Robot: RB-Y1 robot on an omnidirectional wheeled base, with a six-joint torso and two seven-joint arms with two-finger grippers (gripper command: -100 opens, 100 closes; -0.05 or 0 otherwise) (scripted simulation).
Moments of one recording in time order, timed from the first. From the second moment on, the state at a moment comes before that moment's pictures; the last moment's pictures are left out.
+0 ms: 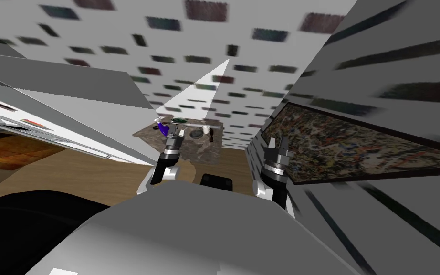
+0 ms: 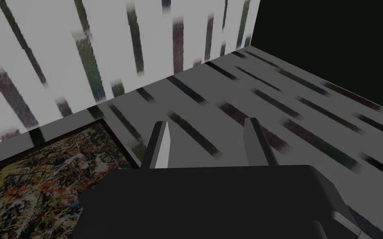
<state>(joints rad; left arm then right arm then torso) 0.53 0.12 0.11 -2.21 -0.04 -0.46 0.06 0.55 0.04 0.03 -2.32 0.11 -0.50 -0.17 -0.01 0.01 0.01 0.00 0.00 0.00</state>
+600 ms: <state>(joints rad) 0.52 0.18 0.13 -2.10 -0.11 -0.38 -0.02 0.55 0.04 0.03 -2.32 0.11 -0.50 -0.17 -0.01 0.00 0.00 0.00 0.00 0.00</state>
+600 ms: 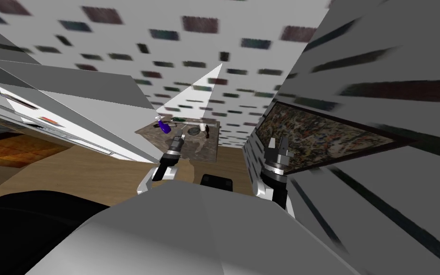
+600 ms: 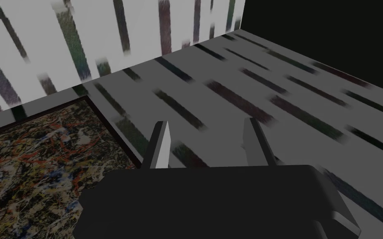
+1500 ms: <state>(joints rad) 0.48 0.38 0.13 -1.89 -0.27 -0.24 -0.12 0.55 0.04 0.03 -2.32 0.11 -0.50 -0.17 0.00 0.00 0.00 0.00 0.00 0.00</state>
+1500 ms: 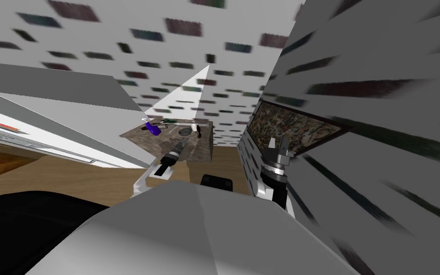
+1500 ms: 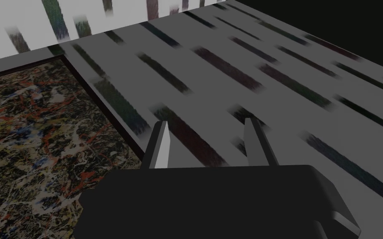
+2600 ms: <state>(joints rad) 0.43 0.61 0.07 -1.73 -0.45 -0.11 -0.17 0.55 0.04 0.03 -2.32 0.11 -0.50 -0.17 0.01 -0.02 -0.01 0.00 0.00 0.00</state>
